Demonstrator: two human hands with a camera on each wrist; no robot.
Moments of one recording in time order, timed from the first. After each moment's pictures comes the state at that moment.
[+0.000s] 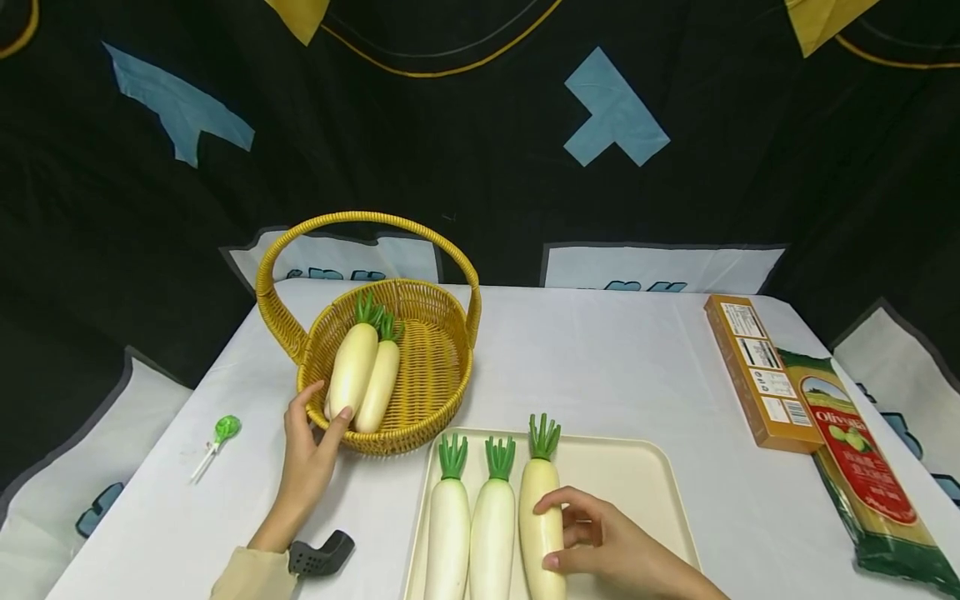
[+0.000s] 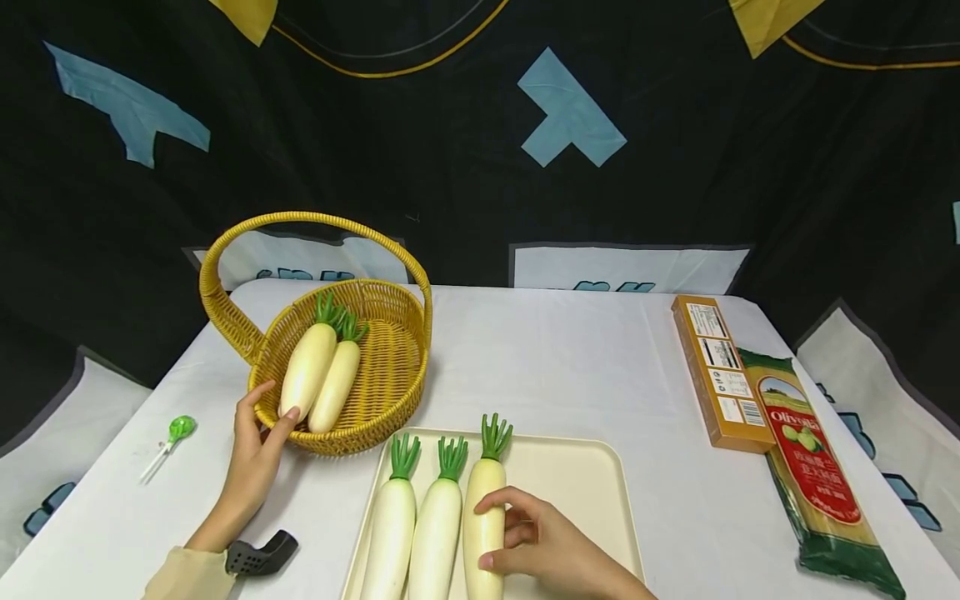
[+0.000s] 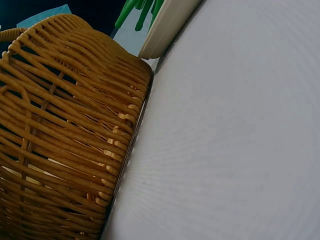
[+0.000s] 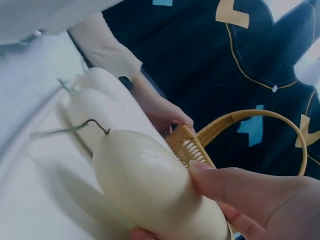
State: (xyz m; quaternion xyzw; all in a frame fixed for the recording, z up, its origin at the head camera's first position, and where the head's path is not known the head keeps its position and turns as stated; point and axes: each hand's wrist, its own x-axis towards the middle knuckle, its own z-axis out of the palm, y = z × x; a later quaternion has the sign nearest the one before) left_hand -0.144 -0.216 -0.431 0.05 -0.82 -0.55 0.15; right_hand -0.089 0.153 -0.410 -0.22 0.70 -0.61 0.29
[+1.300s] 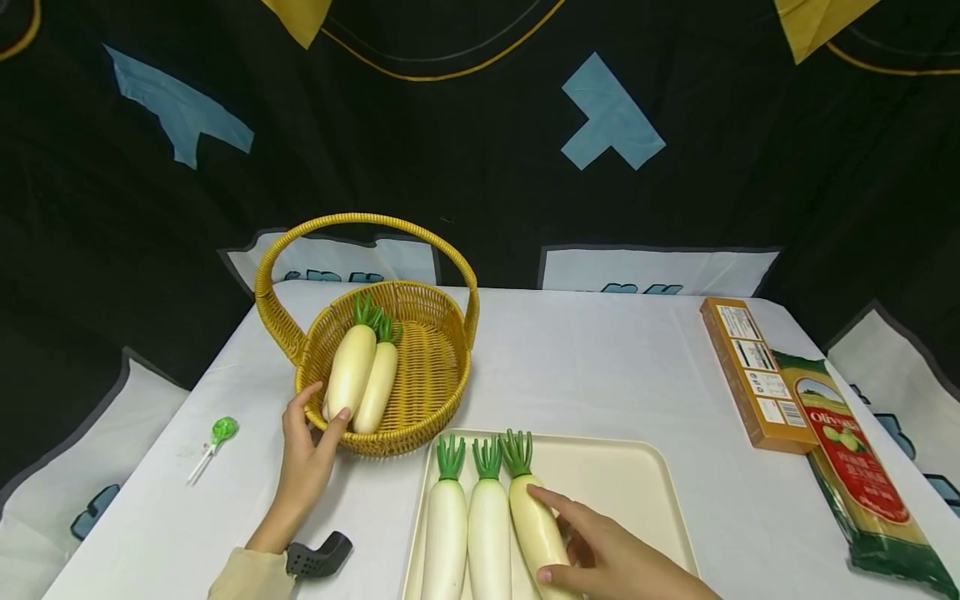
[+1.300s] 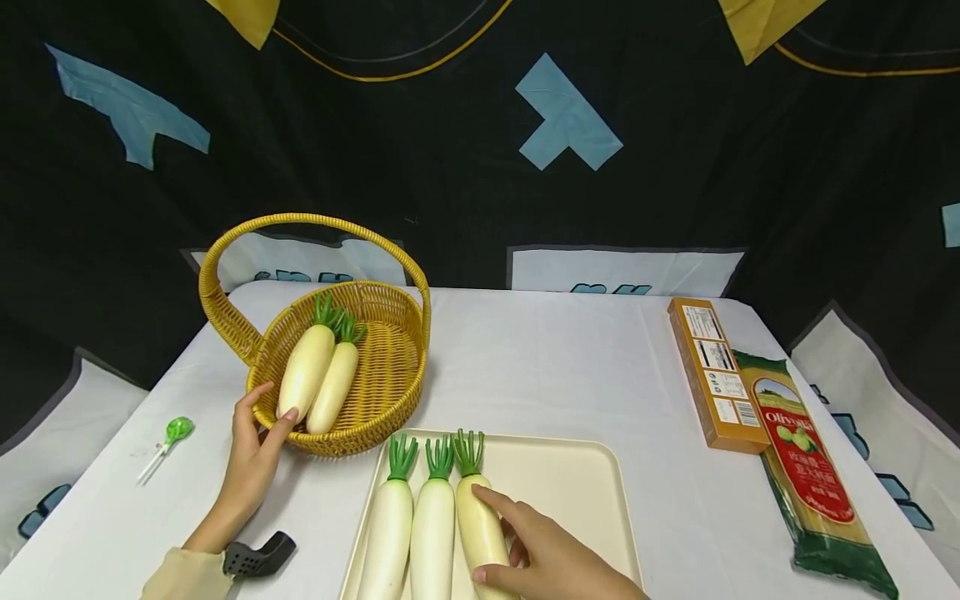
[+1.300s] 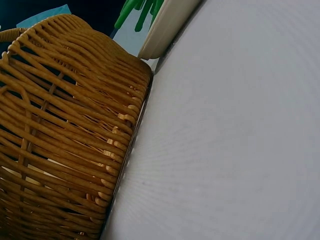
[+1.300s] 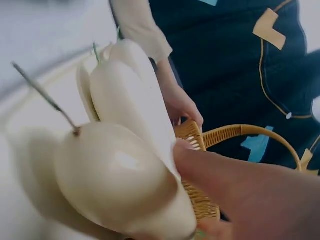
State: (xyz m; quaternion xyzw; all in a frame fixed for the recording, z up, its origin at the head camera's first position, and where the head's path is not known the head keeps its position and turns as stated) left_hand -0.144 -0.216 -0.431 0.05 -0.82 -0.55 0.14; right_hand -0.079 0.150 -0.404 -0.29 0.82 -0.45 0.21
